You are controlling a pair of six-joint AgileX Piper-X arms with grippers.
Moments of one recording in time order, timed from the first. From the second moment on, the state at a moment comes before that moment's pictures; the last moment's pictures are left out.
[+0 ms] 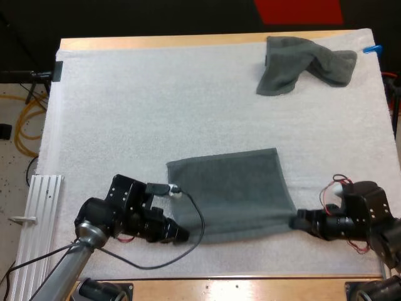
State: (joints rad) left arm -0.33 1.01 -0.53 0.93 0.74 -1.89; right arm 0.36 0.78 -0.44 0.76 -0.58 -1.14
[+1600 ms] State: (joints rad) left arm -0.08 1.47 -0.54 0.26 0.91 -1.98; right arm 0.36 1.33 -0.46 -0.29 -0.45 -0.94
